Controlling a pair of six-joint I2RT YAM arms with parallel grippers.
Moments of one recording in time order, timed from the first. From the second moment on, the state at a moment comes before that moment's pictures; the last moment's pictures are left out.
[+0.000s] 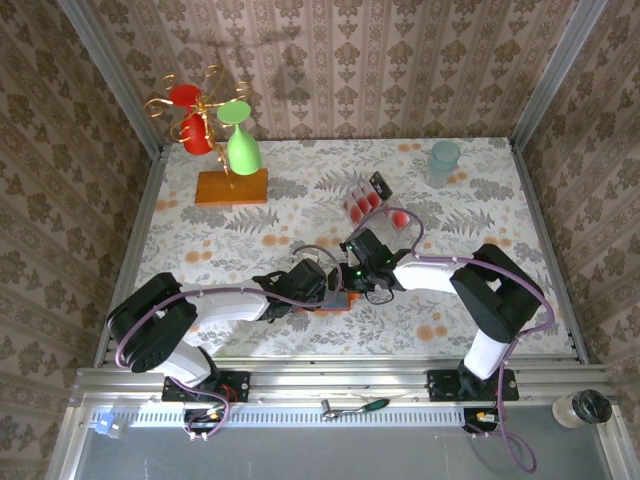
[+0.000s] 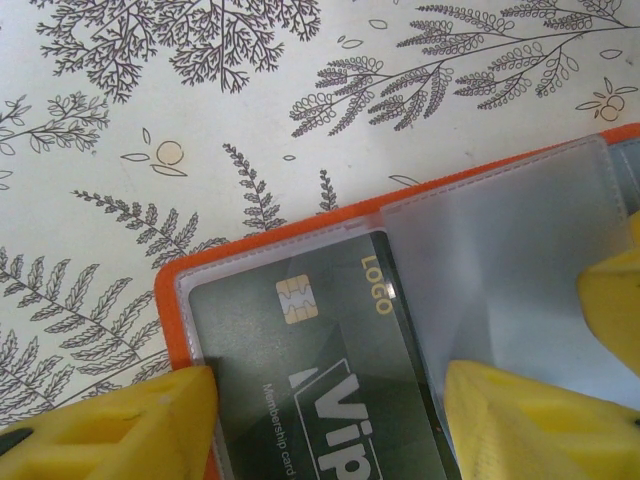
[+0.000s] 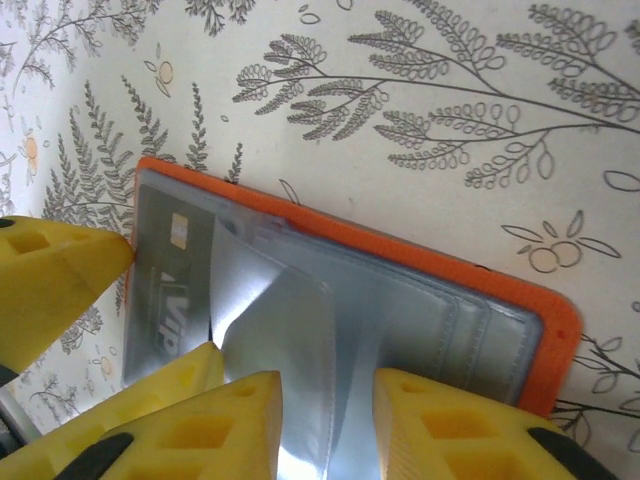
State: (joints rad) left arm -0.99 1.51 0.65 -0.17 -0.29 -0.56; right arm 0.69 1.72 0.84 -0.07 -0.33 0.70
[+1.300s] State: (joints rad) left arm -0.96 1.27 0.60 -0.24 -0.30 -0.57; right arm 0.69 1.69 0.88 -0.08 -0.43 0.74
